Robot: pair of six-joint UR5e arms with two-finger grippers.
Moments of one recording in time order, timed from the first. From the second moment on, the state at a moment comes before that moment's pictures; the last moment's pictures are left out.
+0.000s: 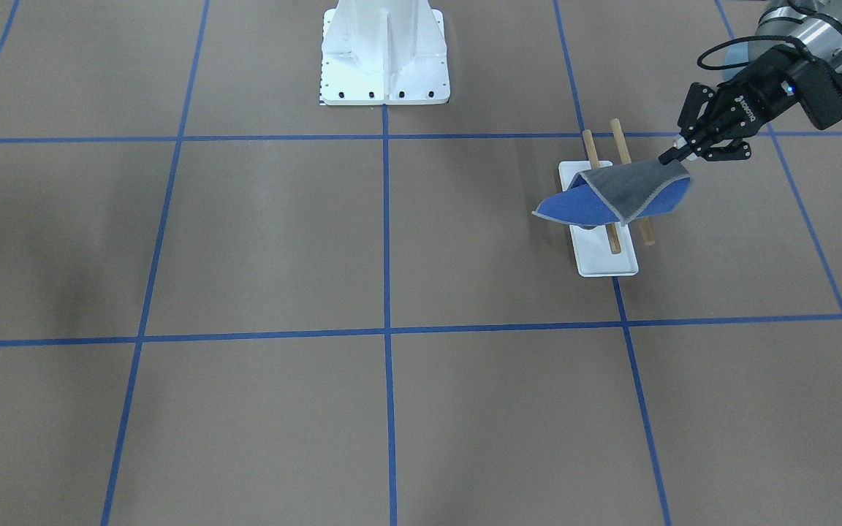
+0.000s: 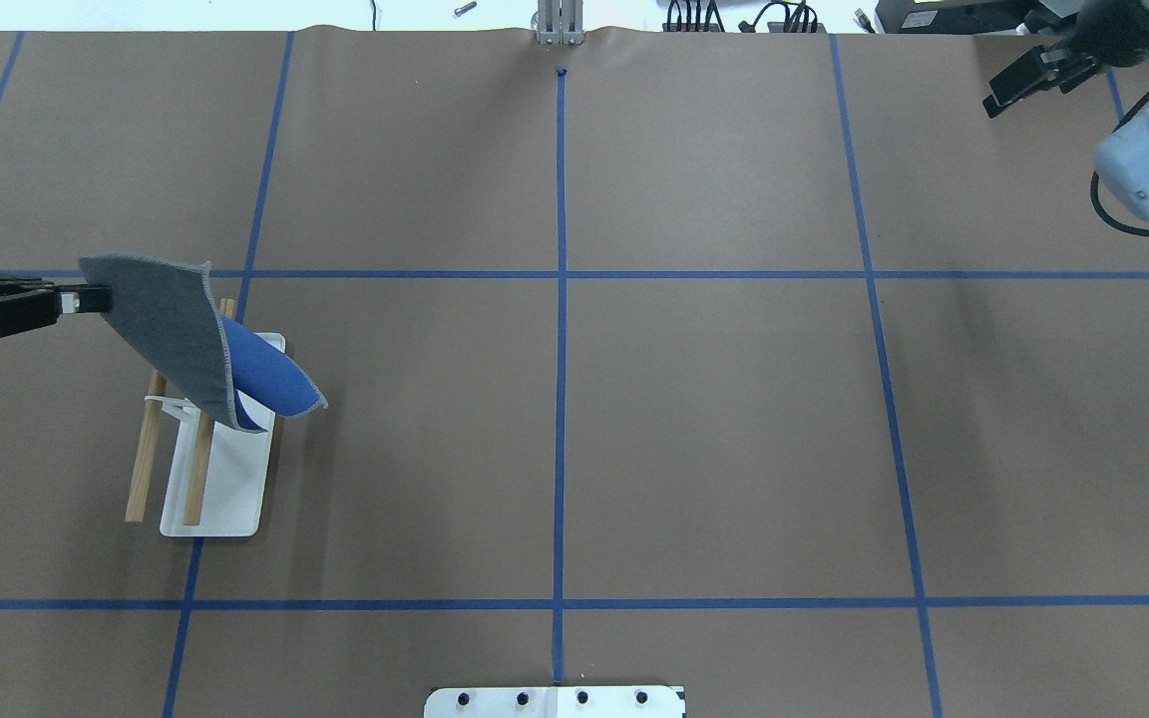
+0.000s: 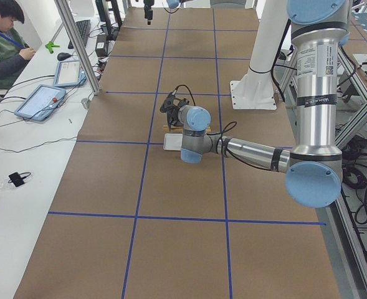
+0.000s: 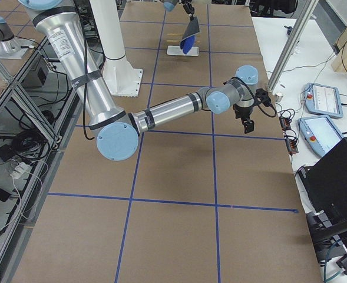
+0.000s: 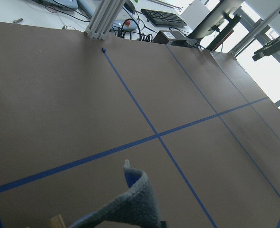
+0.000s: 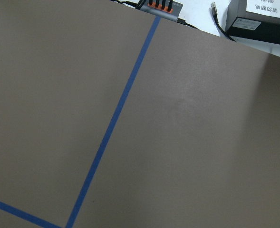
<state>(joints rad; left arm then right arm) -0.97 -1.49 -1.76 -3.14 -2.17 -1.09 1.24 -1.13 1.48 -1.34 2.23 0.26</state>
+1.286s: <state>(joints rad) -0.99 -1.49 -1.48 -3.35 -2.16 -0.98 1.31 -1.18 1.39 -1.34 2.23 0.07</state>
